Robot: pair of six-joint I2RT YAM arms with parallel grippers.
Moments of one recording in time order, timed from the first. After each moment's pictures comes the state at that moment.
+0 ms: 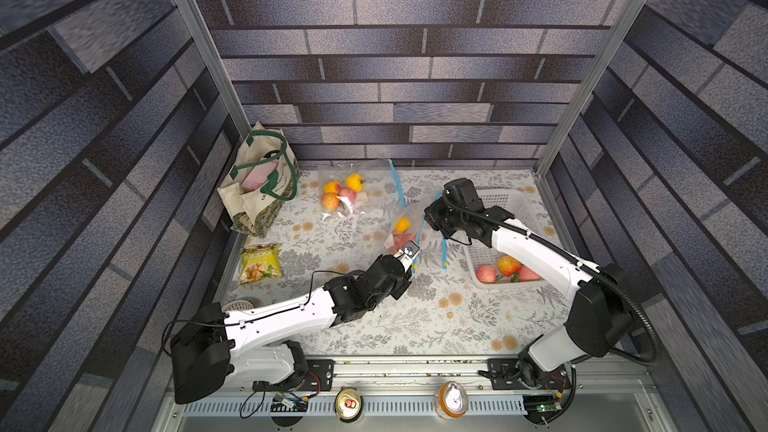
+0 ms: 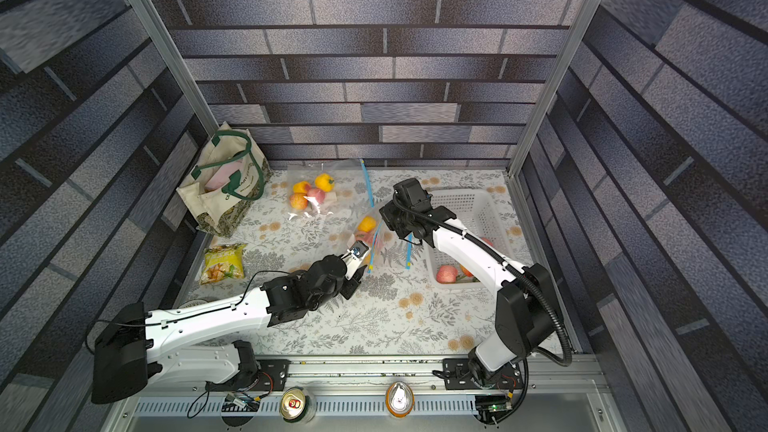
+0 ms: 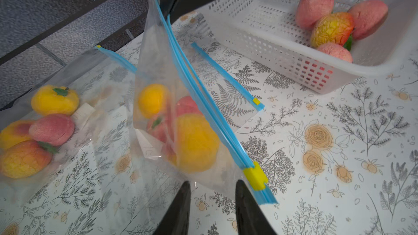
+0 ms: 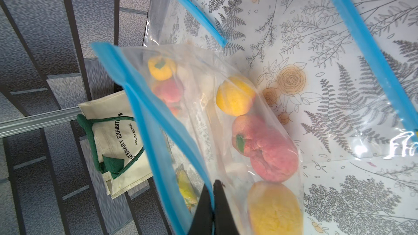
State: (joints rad) left arm -1.05 1.22 0.74 -0.08 -0.35 0.00; right arm 0.58 1.56 1.26 -0.43 -0.12 1.39
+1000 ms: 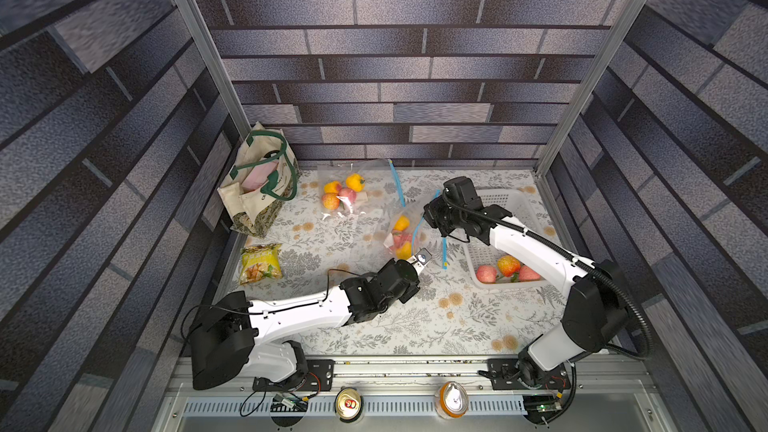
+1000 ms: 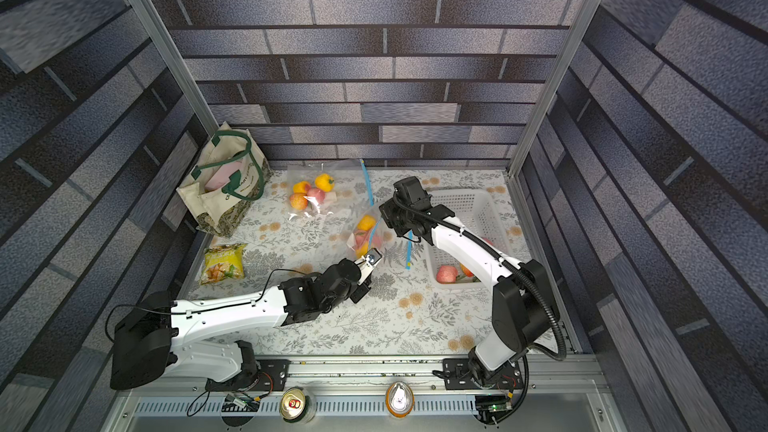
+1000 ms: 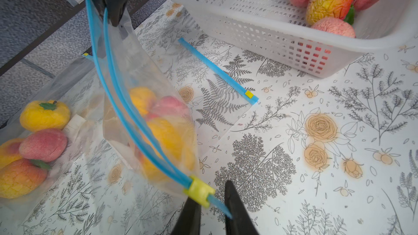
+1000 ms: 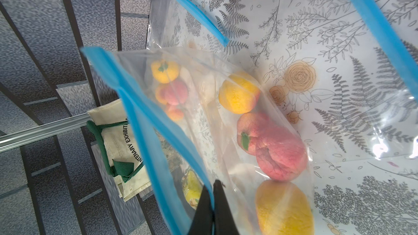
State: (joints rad) left arm -1.09 1.34 0.77 -0.06 -0.38 0.06; right arm 0.57 1.59 1.27 -0.40 -0.15 1.44
